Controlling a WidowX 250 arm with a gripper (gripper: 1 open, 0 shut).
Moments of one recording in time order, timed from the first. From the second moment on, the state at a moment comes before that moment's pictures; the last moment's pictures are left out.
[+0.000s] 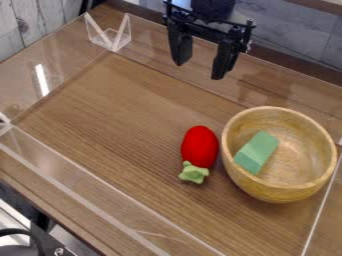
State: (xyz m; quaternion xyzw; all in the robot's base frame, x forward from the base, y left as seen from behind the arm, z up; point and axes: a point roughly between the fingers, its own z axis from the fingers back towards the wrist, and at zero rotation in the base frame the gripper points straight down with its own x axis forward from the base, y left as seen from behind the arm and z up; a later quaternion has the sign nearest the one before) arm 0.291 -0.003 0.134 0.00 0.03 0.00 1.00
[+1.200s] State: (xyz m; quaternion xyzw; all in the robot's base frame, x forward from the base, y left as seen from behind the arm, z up) arm 0.240 -0.020 0.090 -0.06 0.08 0.03 0.99
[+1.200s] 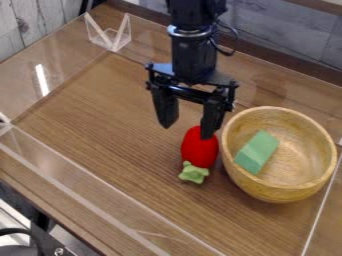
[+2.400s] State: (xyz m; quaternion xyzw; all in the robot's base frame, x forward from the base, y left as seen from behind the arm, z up) arm 0.242 -0.015 0.088 -0.06 0.07 0.03 1.00
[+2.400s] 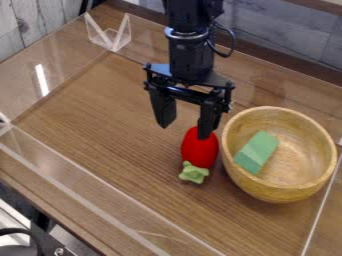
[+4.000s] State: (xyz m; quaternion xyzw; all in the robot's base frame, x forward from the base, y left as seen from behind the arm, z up) arm 0.239 -0.019 0.091 -0.06 0.07 0.02 1.00
